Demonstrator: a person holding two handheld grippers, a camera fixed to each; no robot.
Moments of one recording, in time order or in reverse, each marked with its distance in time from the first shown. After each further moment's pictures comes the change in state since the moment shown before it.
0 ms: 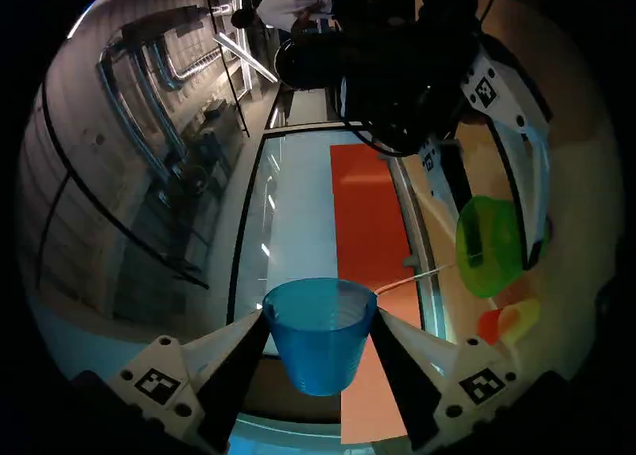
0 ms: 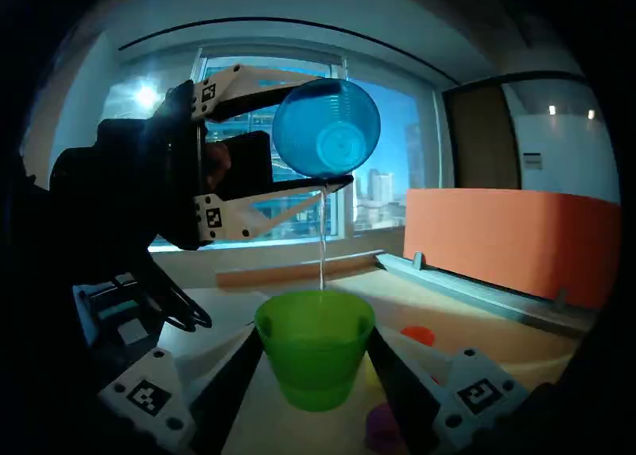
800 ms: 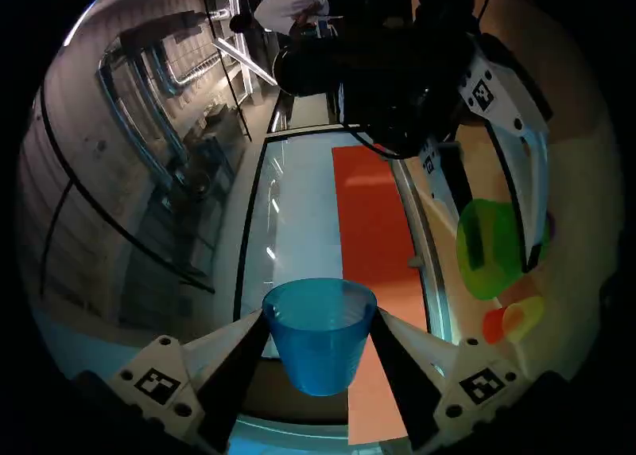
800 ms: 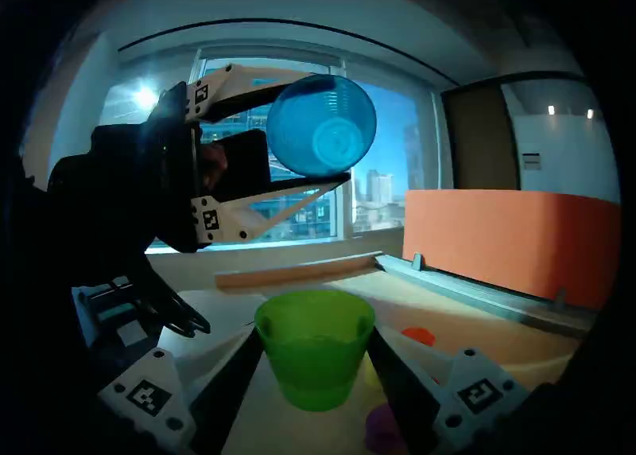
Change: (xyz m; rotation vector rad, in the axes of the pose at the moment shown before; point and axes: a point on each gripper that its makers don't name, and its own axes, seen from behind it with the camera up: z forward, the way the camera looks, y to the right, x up) left arm 0.006 -0.004 0.000 0.018 0.010 0.016; right arm 0.000 -0.001 0.001 -0.003 0.006 0.002
